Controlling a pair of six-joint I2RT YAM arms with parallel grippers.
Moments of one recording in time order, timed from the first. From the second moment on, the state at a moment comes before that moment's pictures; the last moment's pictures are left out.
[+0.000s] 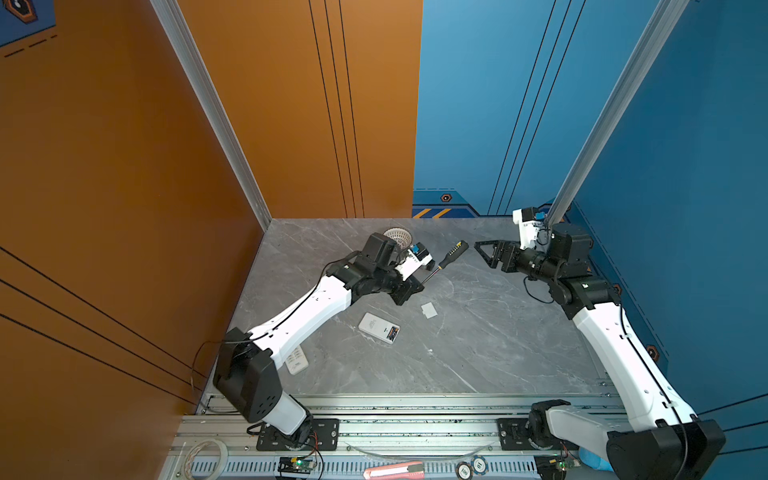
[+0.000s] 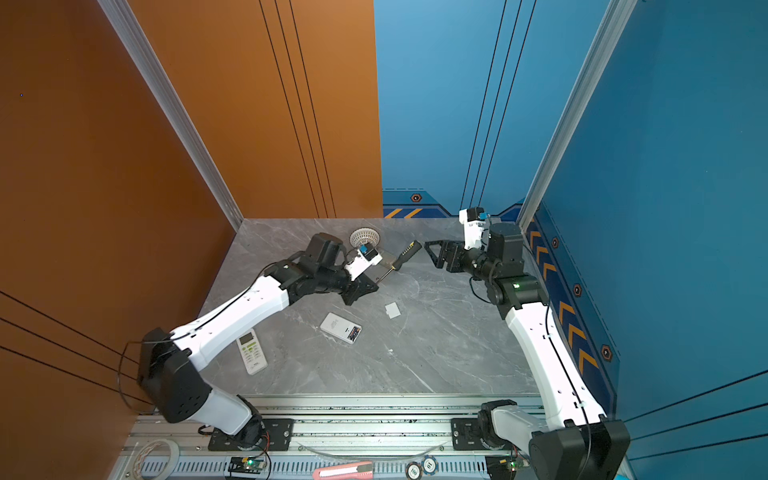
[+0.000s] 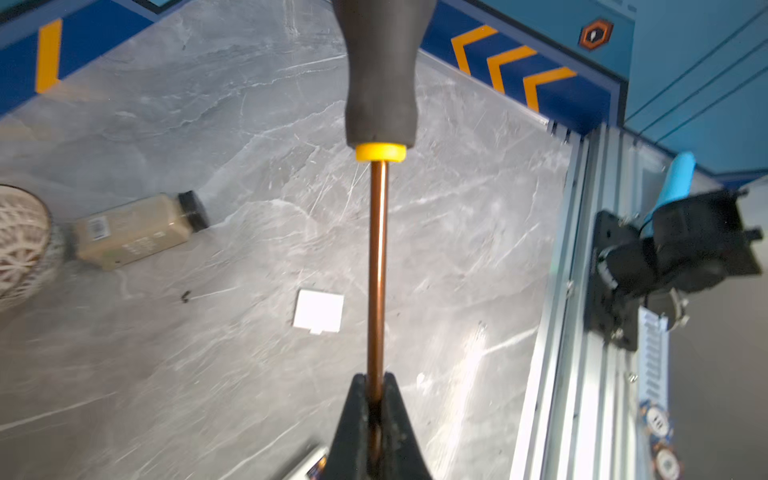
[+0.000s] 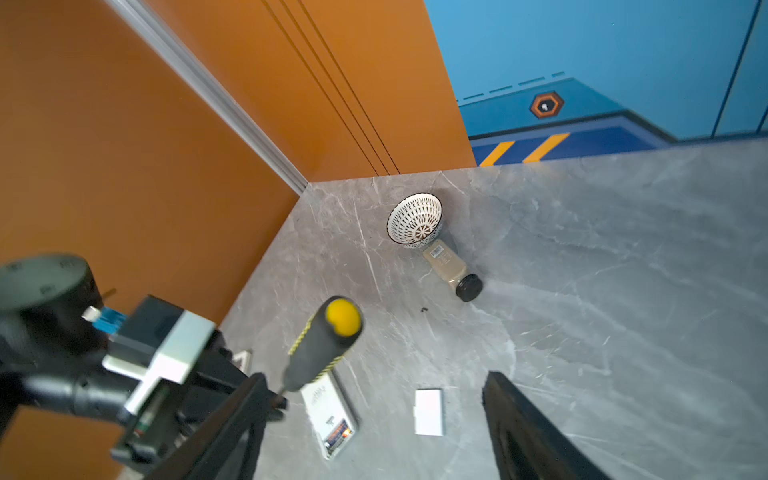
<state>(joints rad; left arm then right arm) -0.60 1.49 1.33 -0.63 0.46 0.28 0.11 1.15 1.20 -0.44 -0.57 0.24</state>
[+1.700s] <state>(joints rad) -0.58 1.18 0.93 -0.52 0.35 0.77 0.44 1.43 1.26 -0.80 -1.00 -0.55</state>
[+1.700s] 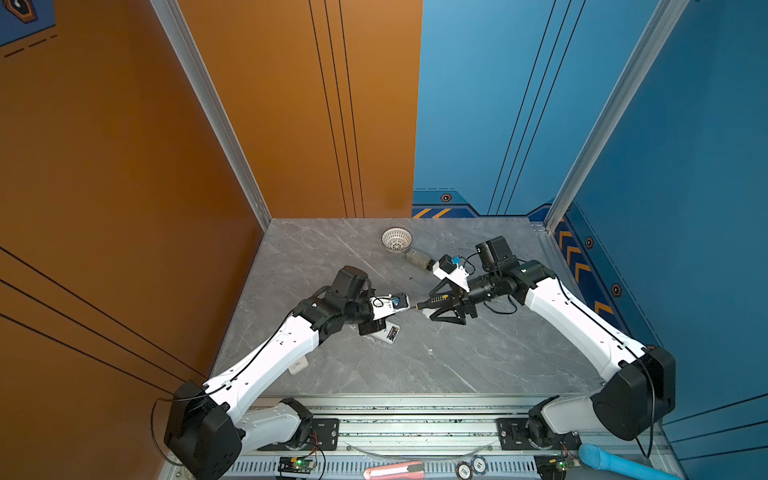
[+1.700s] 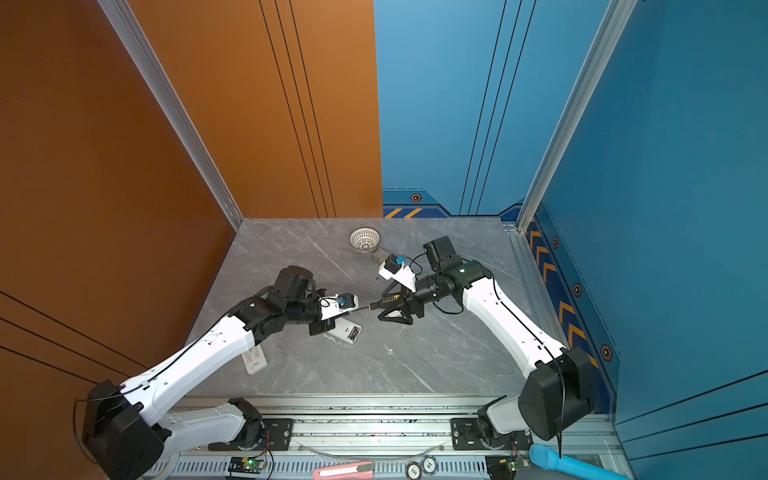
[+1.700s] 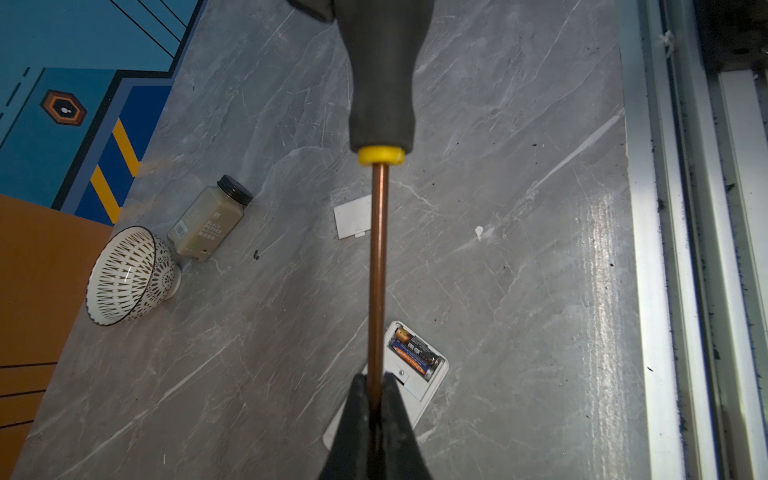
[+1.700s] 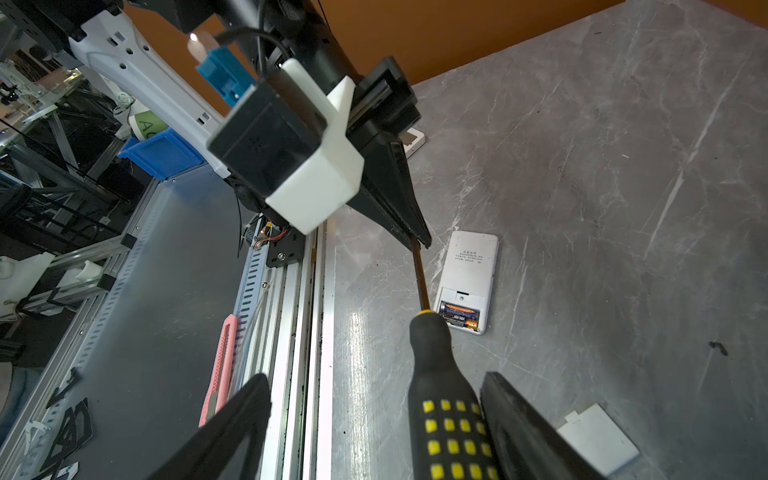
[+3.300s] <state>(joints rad) -0.60 1.19 0.91 -0.44 0.32 0.71 0.49 1.48 1.26 -0.72 -0.92 -0.31</state>
